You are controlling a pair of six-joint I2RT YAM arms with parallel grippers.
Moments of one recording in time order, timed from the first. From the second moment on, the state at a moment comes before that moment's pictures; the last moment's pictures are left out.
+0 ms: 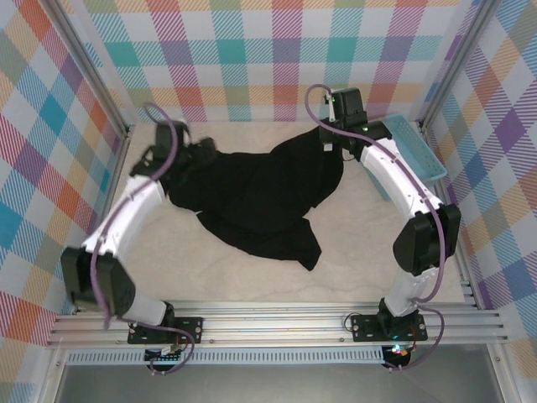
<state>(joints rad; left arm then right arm) -0.30 1.41 1.26 -0.43 -0.03 -0.40 0.35 1.79 1.78 -0.66 0.19 0.08</state>
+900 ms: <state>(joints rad) -1.09 1.93 1.19 -0.27 -0.05 0.00 0.20 1.84 1.72 -0.68 0.02 0.13</state>
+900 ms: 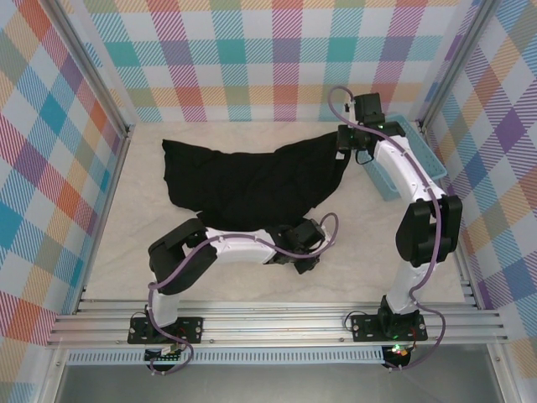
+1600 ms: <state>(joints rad) -0.50 1.30 0.87 -0.24 0.07 -0.42 0.49 1.49 1.16 -0.56 -0.11 0.17</state>
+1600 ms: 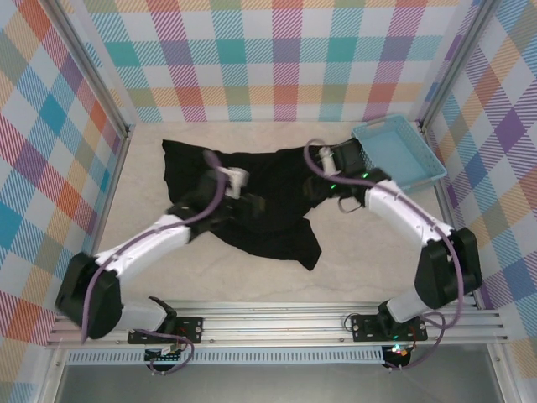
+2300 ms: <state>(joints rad) 0.03 1.67 0.90 -0.16 -0.02 -0.65 0.90 1.78 1.11 -0.41 -0.25 0.22</state>
